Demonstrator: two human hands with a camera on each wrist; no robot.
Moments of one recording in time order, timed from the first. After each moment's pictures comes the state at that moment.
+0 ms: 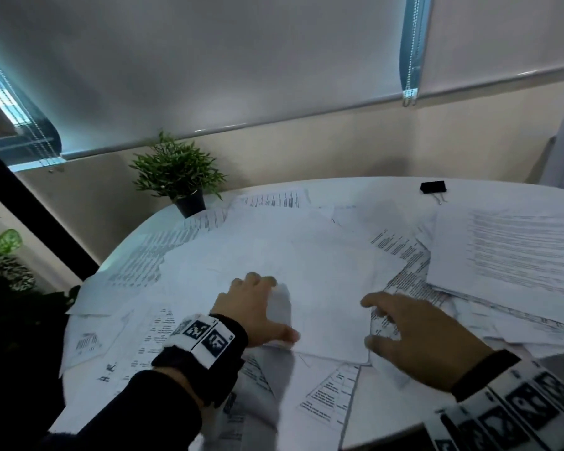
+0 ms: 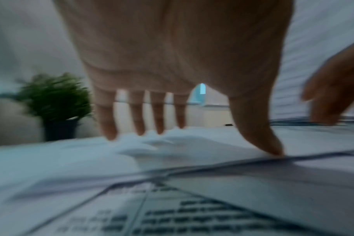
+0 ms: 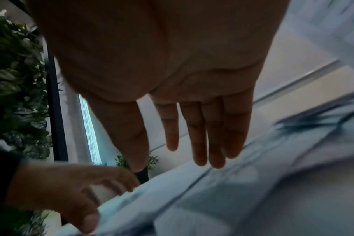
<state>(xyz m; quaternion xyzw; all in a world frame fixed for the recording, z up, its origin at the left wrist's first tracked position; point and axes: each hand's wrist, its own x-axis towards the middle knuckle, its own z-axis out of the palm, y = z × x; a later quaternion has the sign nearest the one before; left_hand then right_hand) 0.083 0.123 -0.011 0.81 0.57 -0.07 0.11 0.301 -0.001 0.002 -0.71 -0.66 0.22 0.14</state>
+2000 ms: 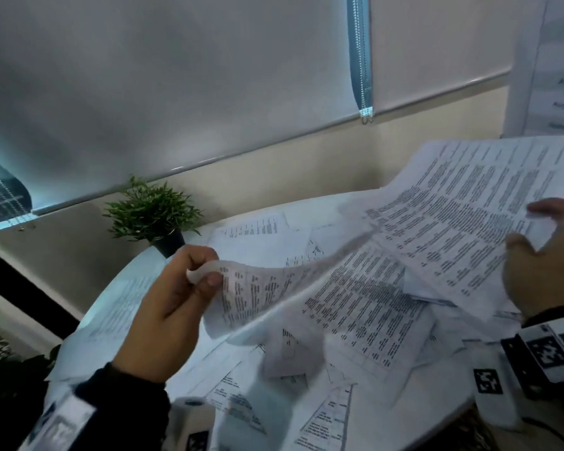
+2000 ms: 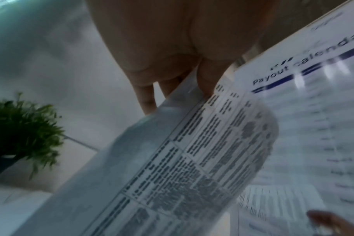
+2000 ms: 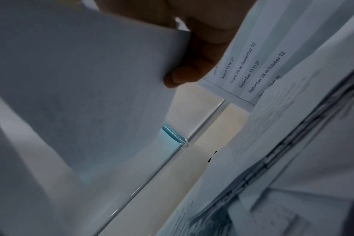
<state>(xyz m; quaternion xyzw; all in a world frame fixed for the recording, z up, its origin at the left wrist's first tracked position) 0.059 0.095 0.084 0.79 0.29 0.44 0.32 0.460 0.000 -0.032 -0.72 -0.29 0.00 0.63</state>
